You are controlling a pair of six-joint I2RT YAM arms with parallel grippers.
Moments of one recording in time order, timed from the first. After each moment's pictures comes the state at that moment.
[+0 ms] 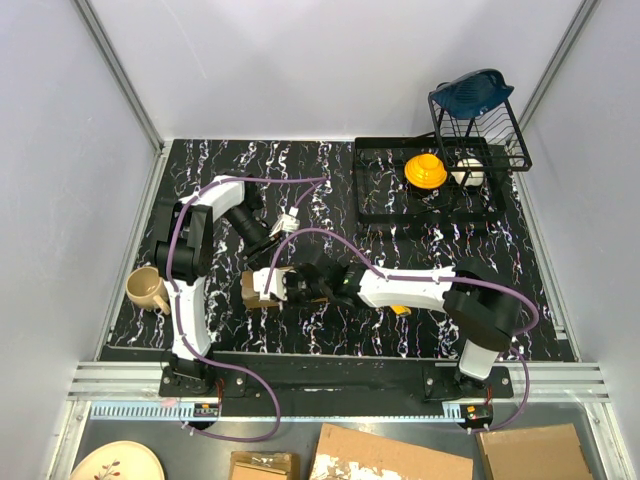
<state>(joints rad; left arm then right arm) -0.21 2.11 1.54 -1.50 0.72 1.25 1.11 1.75 1.07 0.07 -0.31 -0.52</state>
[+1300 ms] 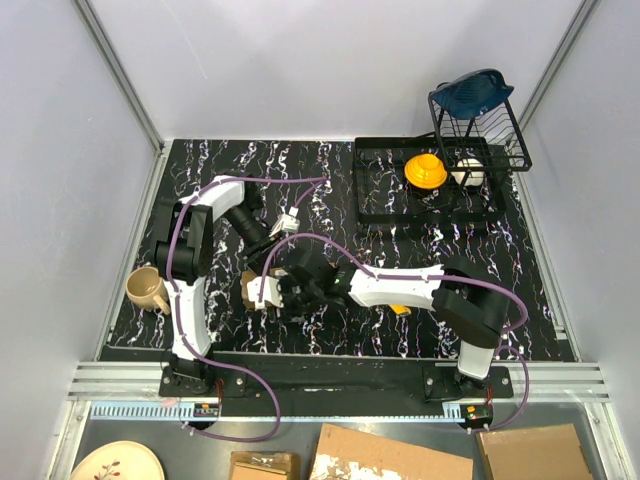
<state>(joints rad) -0.21 2.11 1.54 -1.50 0.72 1.25 1.13 1.81 1.13 -0.02 -0.36 -0.57</state>
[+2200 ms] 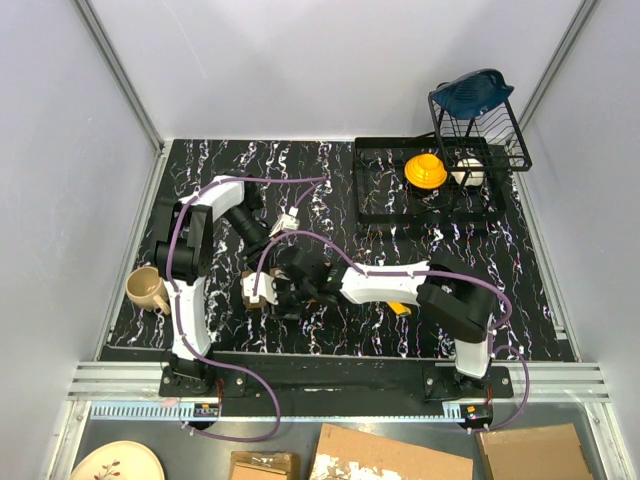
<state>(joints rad) -0.21 2.10 1.54 -1.50 0.72 1.26 1.11 1.90 1.19 -0.02 -0.41 -0.50</state>
